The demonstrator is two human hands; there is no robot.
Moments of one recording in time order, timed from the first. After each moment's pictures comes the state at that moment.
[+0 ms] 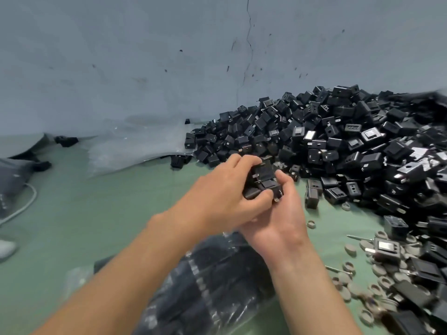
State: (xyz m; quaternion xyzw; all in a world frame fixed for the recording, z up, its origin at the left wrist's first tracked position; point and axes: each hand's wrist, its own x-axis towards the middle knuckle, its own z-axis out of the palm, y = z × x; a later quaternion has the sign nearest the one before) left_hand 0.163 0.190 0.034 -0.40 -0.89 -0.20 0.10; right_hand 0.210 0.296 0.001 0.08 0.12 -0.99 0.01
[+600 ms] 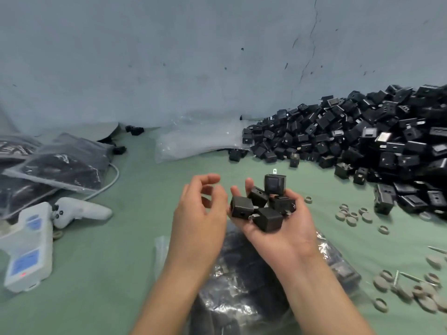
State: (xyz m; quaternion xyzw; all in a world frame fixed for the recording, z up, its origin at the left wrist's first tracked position) left_hand 0.221 0.064 0.015 -0.07 -0.80 -0.56 0.20; right_hand 0.214 0.195 -0.005 0.09 0.08 -0.99 0.08
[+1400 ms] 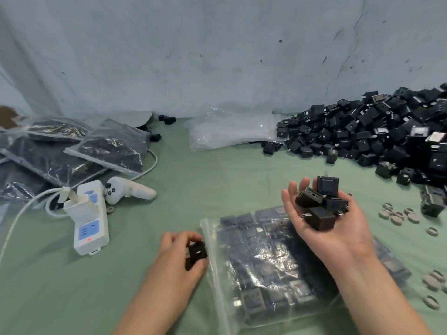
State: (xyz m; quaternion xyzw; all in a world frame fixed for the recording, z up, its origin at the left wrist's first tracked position) left_hand 0.275 -0.064 -0.039 0.02 -0.93 -0.36 0.03; right_hand 0.222 0.193 -0.018 0.12 0.05 -0.99 0.02
